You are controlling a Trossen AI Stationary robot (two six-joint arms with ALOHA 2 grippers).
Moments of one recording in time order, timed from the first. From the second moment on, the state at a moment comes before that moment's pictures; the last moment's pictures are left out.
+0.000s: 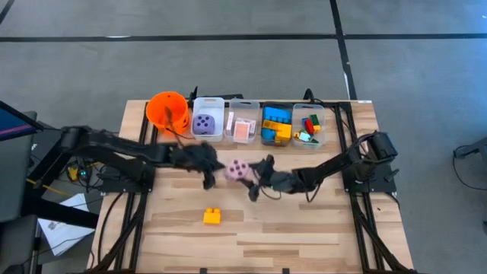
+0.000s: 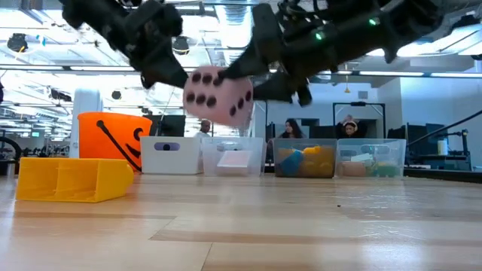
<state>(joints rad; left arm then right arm) -0.04 1.21 0.67 -0.07 -0.17 -0.28 0.25 1.78 0.83 0.64 0.61 0.41</state>
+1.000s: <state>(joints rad) 0.04 0.83 0.67 -0.23 -0.26 -0.18 -0.34 1.98 1.30 0.40 0.15 0.08</state>
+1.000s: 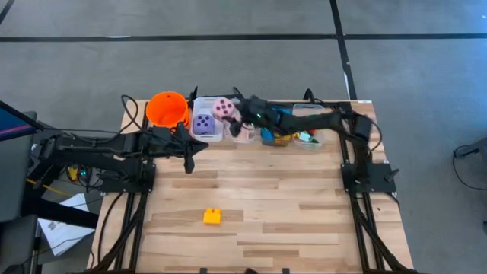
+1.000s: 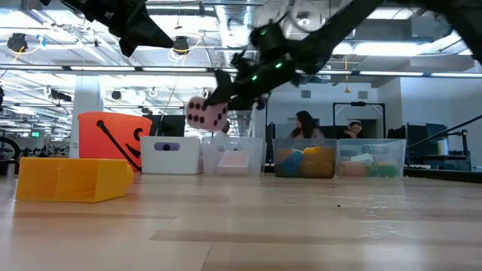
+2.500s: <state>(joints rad) 0.03 0.83 0.67 -0.29 -0.26 -0.18 -0.36 2.25 1.83 0.06 0.32 -0.01</state>
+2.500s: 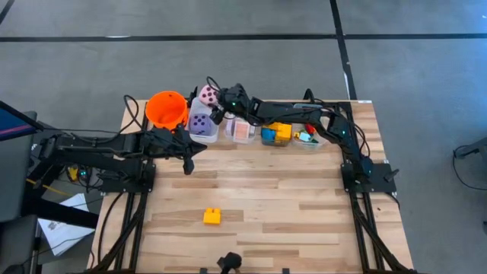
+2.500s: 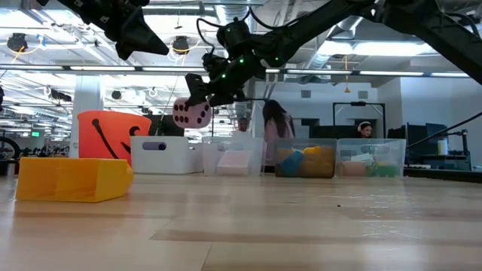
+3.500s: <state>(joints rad) 0.03 0.83 0.67 -0.29 -0.26 -0.19 -0.32 2.25 1.83 0.00 0.25 -0.01</state>
